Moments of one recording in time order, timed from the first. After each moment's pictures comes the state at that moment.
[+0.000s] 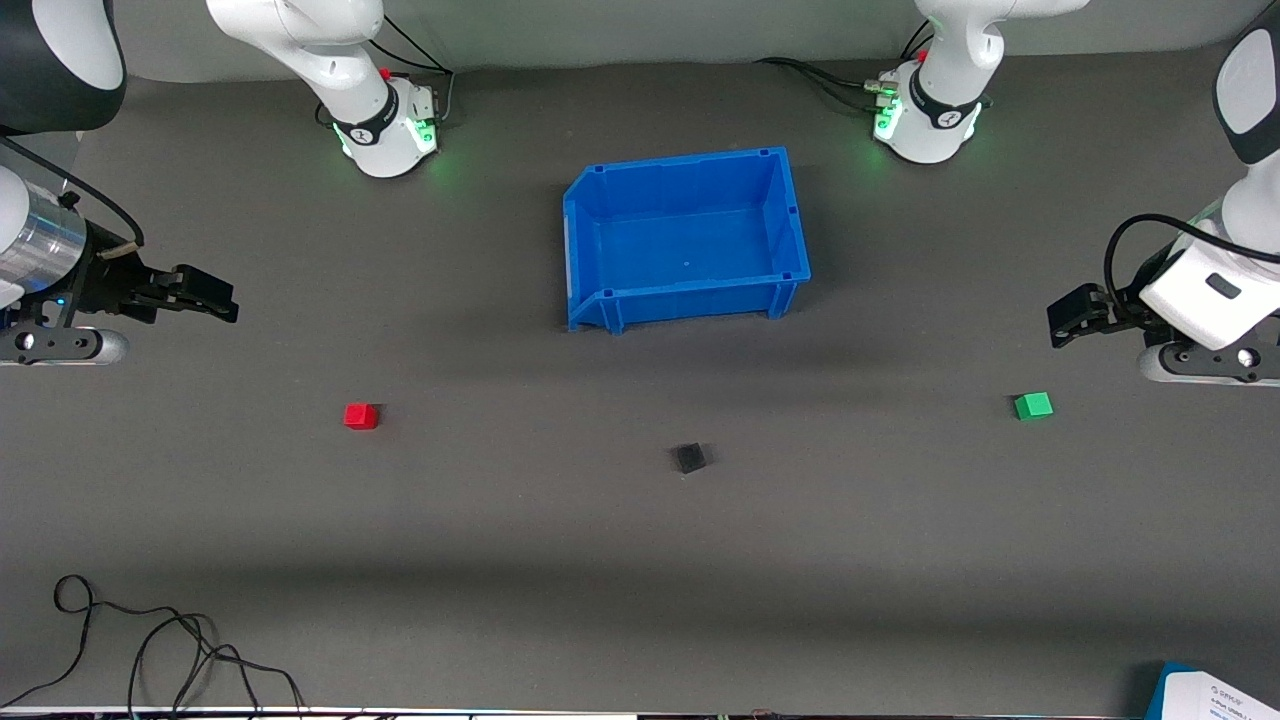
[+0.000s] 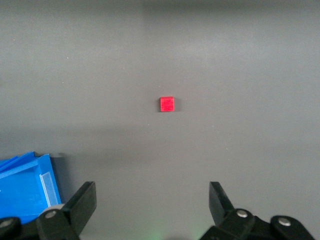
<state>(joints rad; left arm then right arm) 0.01 0.10 -0.11 -1.57 0.04 1.67 -0.04 -0.07 0.08 0.14 -1.53 -0.01 1.52 0.10</state>
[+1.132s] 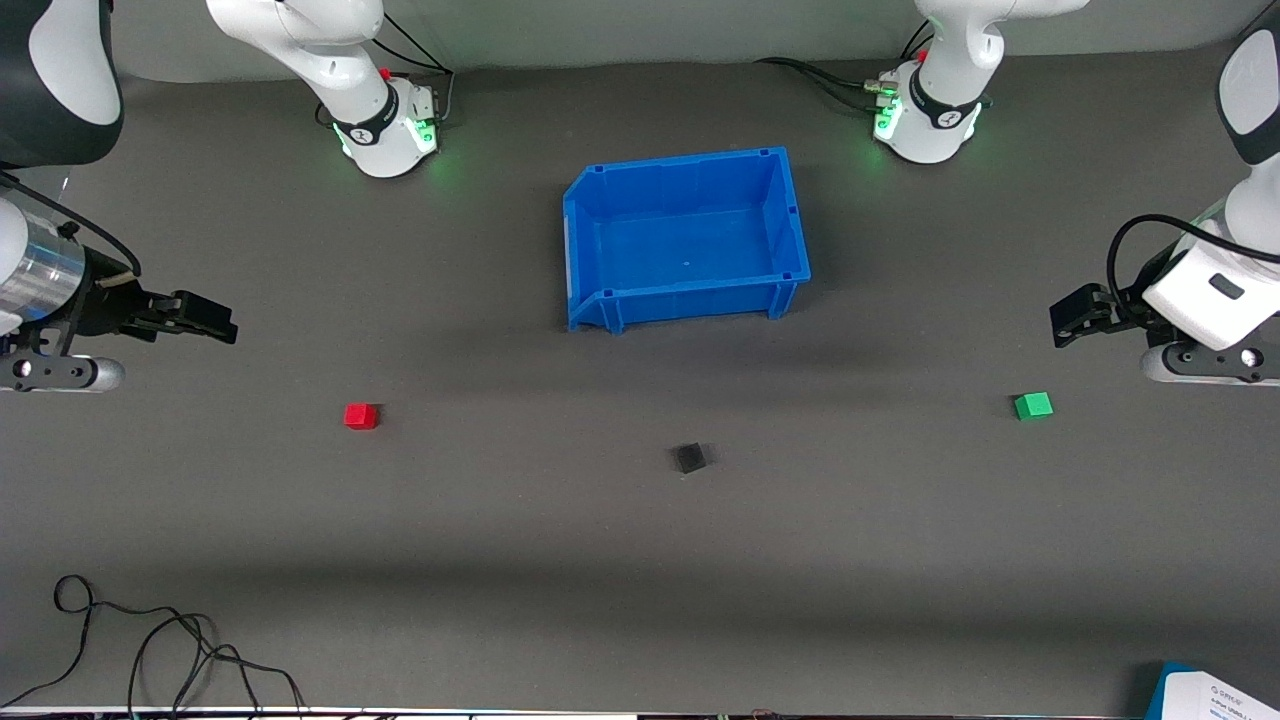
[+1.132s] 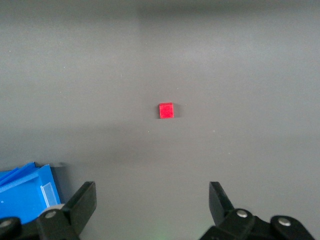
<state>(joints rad) 0.01 0.10 -0.10 -1.57 0.04 1.67 -0.04 -0.07 0.15 0.13 -1.48 -0.01 1.53 0.14</state>
